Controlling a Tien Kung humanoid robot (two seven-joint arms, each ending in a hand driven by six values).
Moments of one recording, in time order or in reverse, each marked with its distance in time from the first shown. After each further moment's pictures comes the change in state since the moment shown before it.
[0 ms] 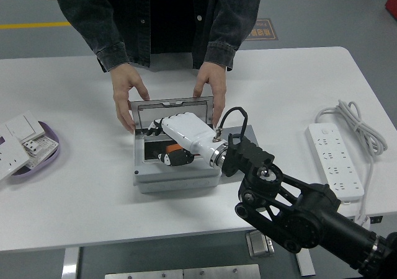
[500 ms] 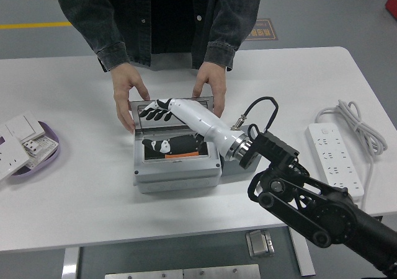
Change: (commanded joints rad) left arm -0.003 0.003 0.006 0.001 -0.003 -0.001 -0.002; right arm 0.000 -0.143 0.078 0.211 0.471 -0.067 0.130
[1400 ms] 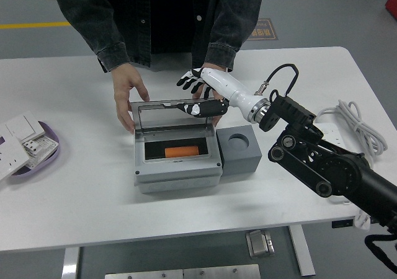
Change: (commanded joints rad) left arm -0.015 0.000 0.012 0.004 -0.002 -0.003 -0.011; right arm 0.172 -0.033 -0.053 -0.323 0.027 0.011 0.054
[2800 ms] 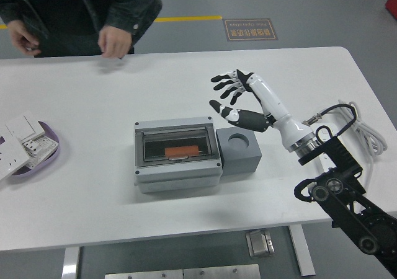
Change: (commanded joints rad) left arm 0.027 -0.006 -0.006 0.000 -0.007 -0.001 0.000; right arm -0.496 -0.031 0.430 0.334 0.143 -0.065 0.192
